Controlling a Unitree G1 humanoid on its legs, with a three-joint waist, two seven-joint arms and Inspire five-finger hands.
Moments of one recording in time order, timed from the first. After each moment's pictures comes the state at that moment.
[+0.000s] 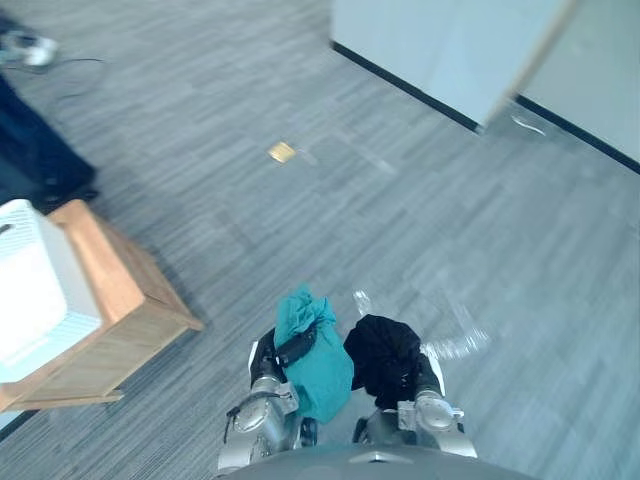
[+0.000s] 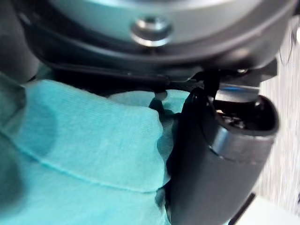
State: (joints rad) left arm 0.25 -0.04 -0.23 0.41 -0.44 -0.04 0.22; right arm 0.13 -0.07 0.11 0.63 0.01 0.03 -0.28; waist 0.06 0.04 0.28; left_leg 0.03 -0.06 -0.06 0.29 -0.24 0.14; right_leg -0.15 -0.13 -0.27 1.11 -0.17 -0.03
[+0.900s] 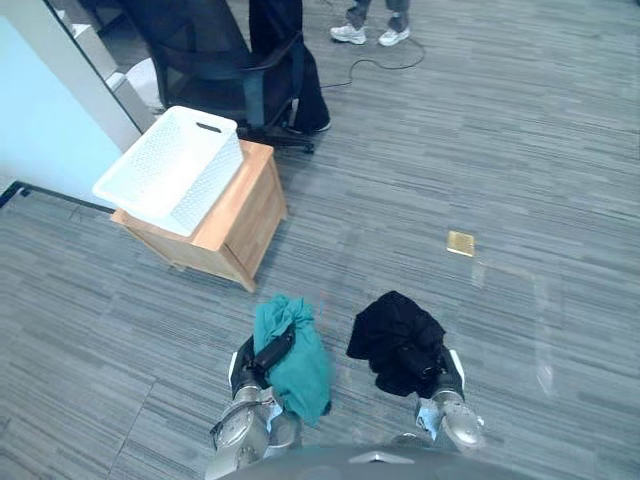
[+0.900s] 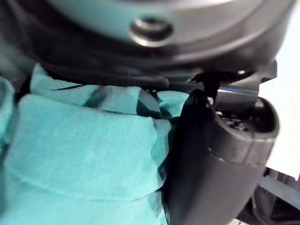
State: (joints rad) left arm 0.31 -0.06 -0.07 0.34 -0.46 -0.06 0.20; right arm 0.28 -0.04 0.01 0.36 0.12 -0.03 -0.20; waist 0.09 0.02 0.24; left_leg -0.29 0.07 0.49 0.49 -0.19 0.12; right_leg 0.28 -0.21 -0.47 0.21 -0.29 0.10
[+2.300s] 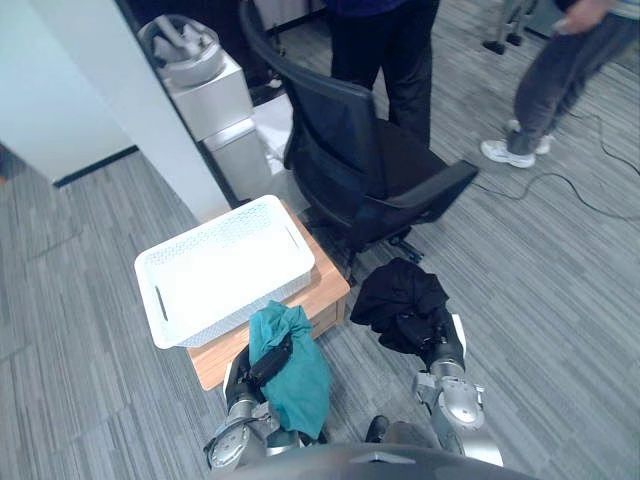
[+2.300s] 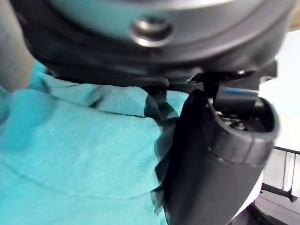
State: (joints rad) left arm 0.42 -0.05 -0.12 0.26 -0.42 -0.06 0.15; right arm 0.29 0.01 0.00 0.08 0.07 -0.02 -0.20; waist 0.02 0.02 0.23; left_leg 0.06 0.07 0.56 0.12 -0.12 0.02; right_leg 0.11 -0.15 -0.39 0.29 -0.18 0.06
